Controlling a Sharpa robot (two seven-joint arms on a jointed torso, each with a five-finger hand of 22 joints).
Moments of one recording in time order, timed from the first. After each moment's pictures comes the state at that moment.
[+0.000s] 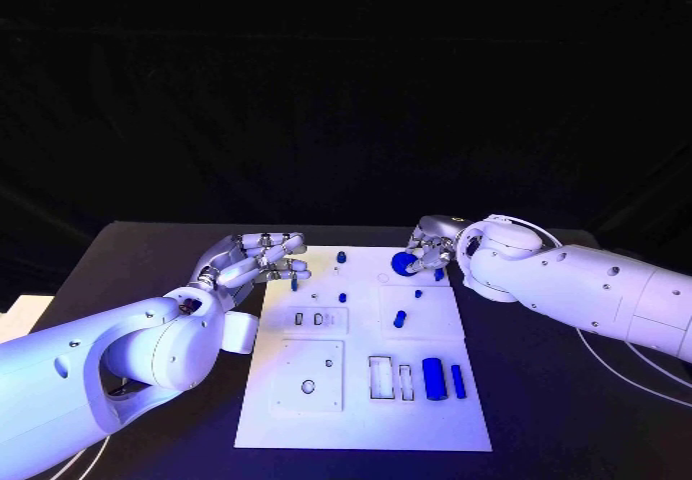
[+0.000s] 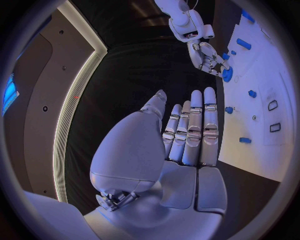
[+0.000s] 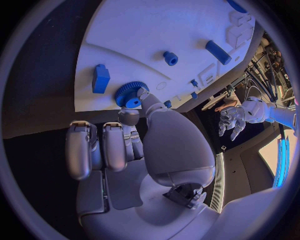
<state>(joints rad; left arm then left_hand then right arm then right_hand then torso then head) 1.18 -0.89 0.00 1.72 0.00 -0.41 0.37 1.45 -0.05 0.08 0.13 0.14 1.00 0.21 0.09 0.07 1.08 0.15 0.08 0.07 1.20 0.09 0.20 0.25 0.16 1.10 0.19 0.30 0.16 1.26 -0.74 0.01 1.26 -1.47 -0.13 -0.27 1.27 -0.07 0.12 0.02 0.24 0.99 0.14 0.08 0.07 1.28 0.05 0.99 0.97 1.47 -0.03 1.40 1.24 0.07 1.41 0.09 1.46 1.31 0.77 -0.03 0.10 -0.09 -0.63</state>
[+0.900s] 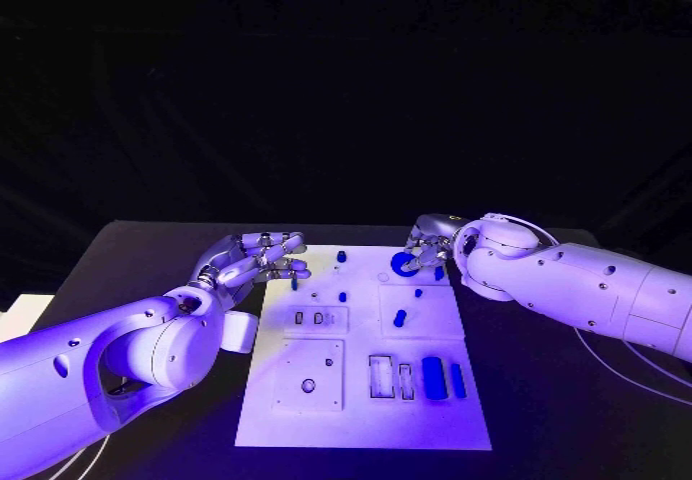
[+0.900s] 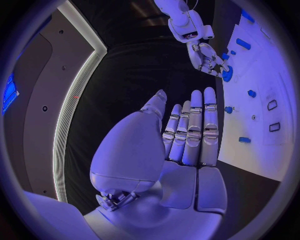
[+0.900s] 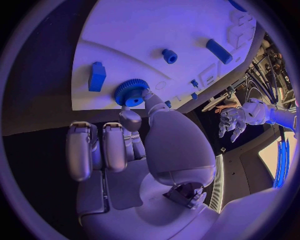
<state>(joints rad) 1.18 -0.89 0.00 1.72 0.00 -0.41 0.37 1.45 -0.05 0.08 0.13 0.14 1.00 0.21 0.09 0.07 1.08 0.15 0.08 0.07 1.20 0.09 0.20 0.25 0.16 1.10 0.19 0.30 0.16 1.26 -0.73 0.01 1.26 -1.49 -0.13 -0.28 1.26 -0.05 0.09 0.06 0.23 1.04 0.13 0.10 0.08 1.32 0.04 1.04 1.05 1.47 -0.03 1.40 1.26 0.07 1.42 0.08 1.47 1.31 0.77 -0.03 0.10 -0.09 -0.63</state>
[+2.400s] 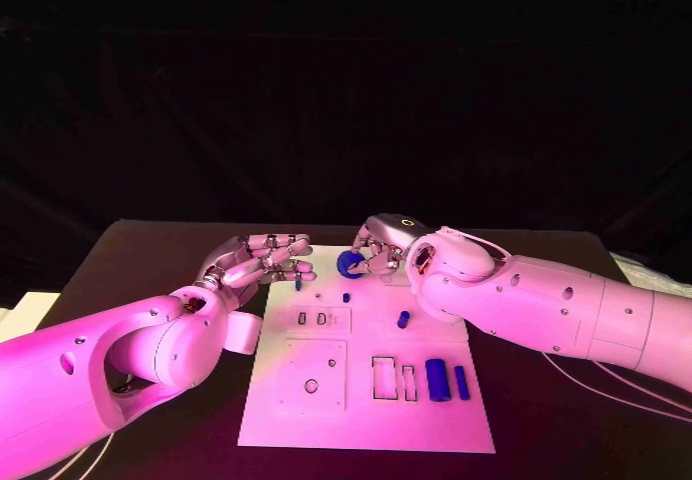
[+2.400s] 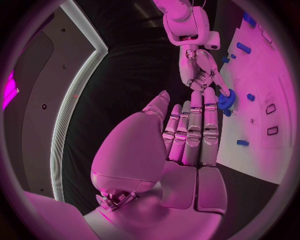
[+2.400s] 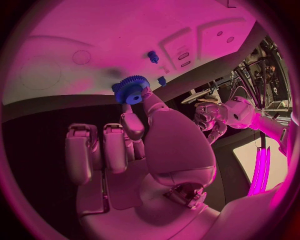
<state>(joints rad) 1.18 -0.89 0.00 1.71 0.01 -0.38 0.36 1.46 -0.03 0.10 0.09 0.14 1.00 0.21 0.08 0.07 1.08 0.15 0.08 0.07 1.19 0.09 0.19 0.26 0.16 1.10 0.19 0.30 0.16 1.24 -0.61 0.00 1.37 -1.59 -0.33 -0.30 1.28 -0.04 0.15 0.05 0.08 1.10 0.11 0.10 0.08 1.37 0.02 1.11 1.14 1.47 -0.04 1.43 1.30 0.05 1.46 0.07 1.49 1.31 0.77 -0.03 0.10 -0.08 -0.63</state>
